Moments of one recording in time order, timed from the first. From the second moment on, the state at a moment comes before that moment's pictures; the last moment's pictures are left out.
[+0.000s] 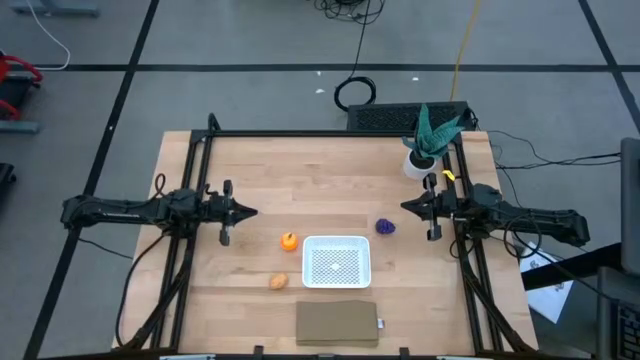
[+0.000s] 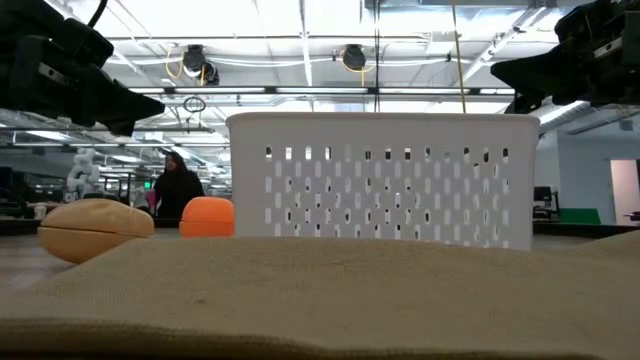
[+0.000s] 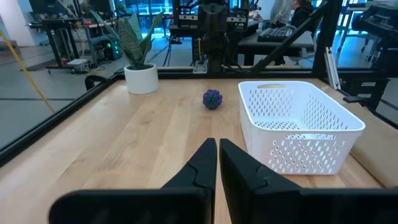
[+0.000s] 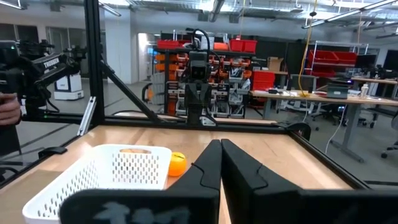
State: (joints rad) left arm 0.02 0.24 0.01 0.13 0.00 0.02; right arm -0.15 0.11 0.01 0.22 -0.16 -0.04
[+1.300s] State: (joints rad) left arm 0.02 0.24 0.01 0.06 -0.03 -0.01; right arm -0.15 0.16 0.01 0.21 -0.16 -0.06
